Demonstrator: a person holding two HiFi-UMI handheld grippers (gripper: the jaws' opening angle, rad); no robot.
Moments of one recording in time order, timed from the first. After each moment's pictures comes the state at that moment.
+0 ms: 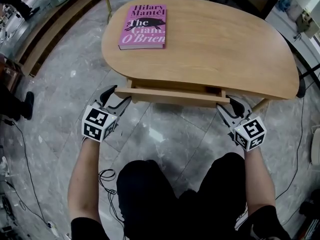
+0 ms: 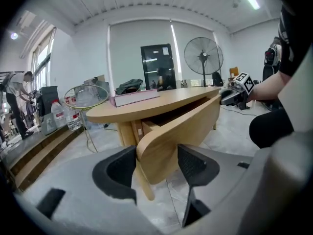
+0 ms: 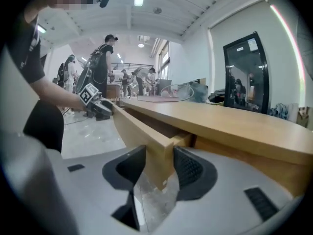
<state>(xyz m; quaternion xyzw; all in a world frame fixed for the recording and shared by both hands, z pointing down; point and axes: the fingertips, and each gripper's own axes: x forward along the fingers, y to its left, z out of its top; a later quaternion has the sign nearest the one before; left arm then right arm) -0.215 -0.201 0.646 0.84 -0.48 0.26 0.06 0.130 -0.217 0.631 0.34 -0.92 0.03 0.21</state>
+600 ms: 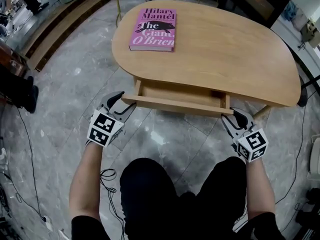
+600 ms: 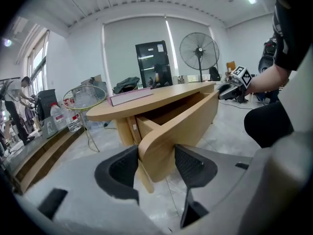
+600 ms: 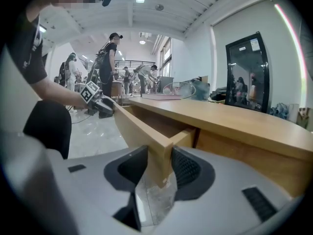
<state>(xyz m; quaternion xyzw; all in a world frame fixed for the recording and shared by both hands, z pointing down) -0.210 -0.171 0.646 0.83 -0.47 0.29 0.05 0.137 -0.188 0.631 0.34 -0.91 0.04 0.22</state>
